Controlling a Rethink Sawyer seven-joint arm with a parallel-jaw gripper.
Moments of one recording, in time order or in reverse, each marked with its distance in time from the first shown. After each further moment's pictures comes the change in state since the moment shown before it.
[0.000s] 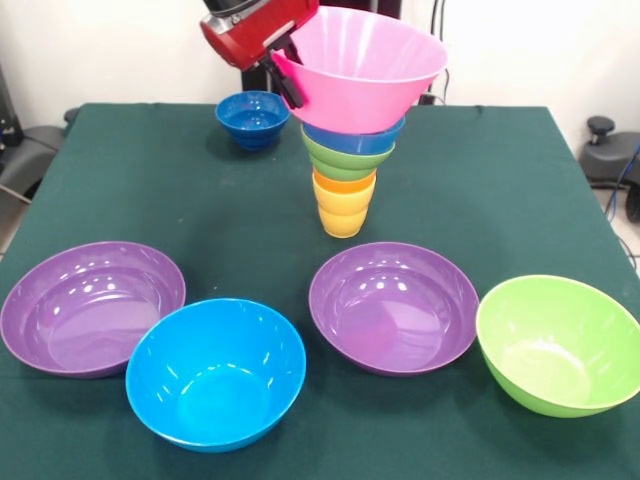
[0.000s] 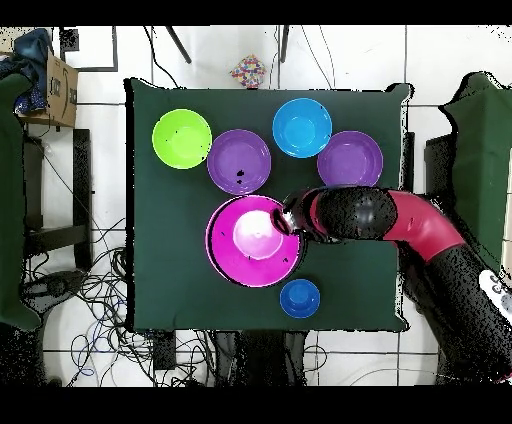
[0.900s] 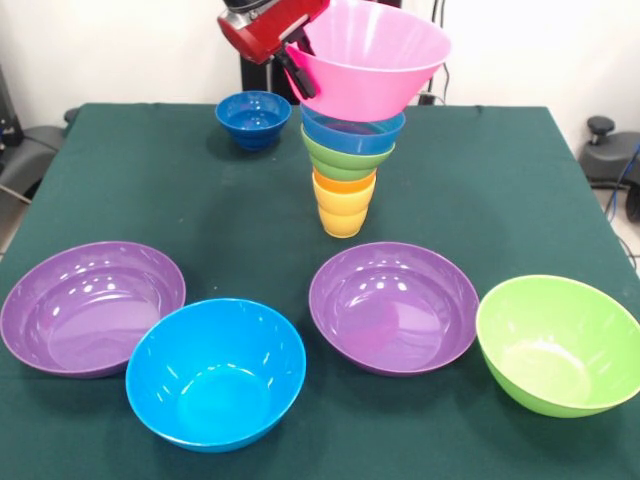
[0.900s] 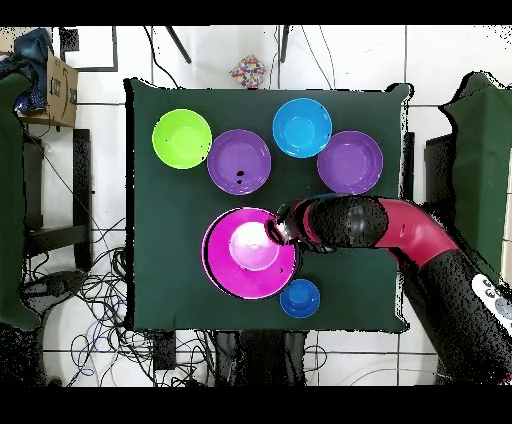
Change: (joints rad) arm 0.001 -0.011 0.000 0.047 -0.002 0.000 0.000
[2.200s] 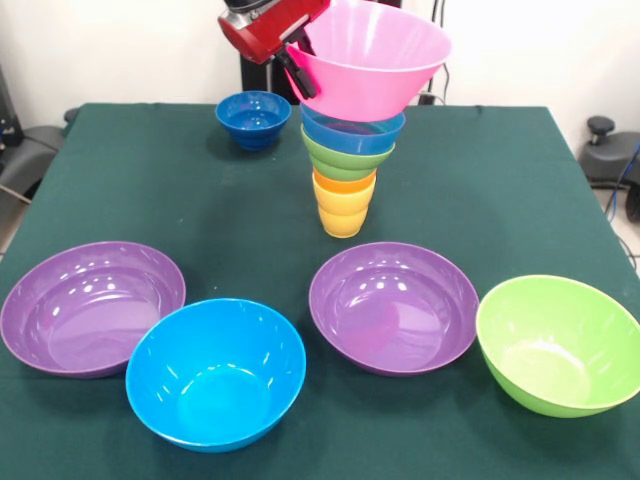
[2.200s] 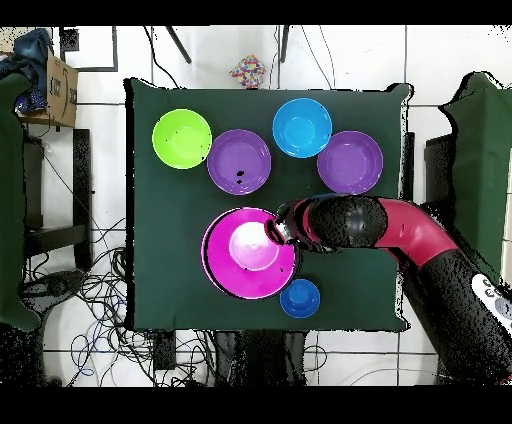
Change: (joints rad) arm 0.001 0.000 0.000 0.000 0.000 0.000 0.000
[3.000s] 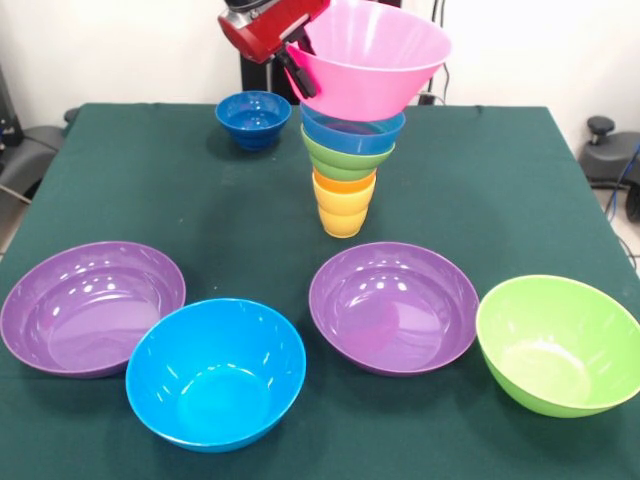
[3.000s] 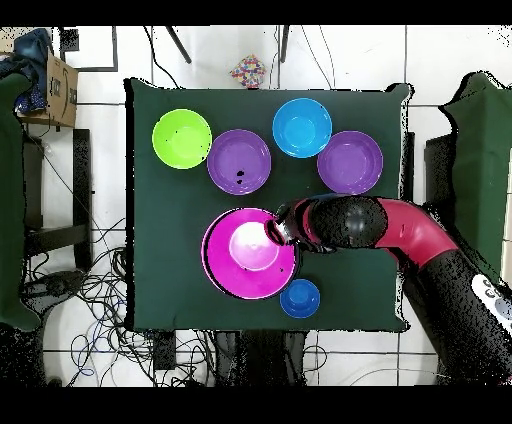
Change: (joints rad) arm 0.000 -0.003 0.000 0.002 0.000 0.000 0.000
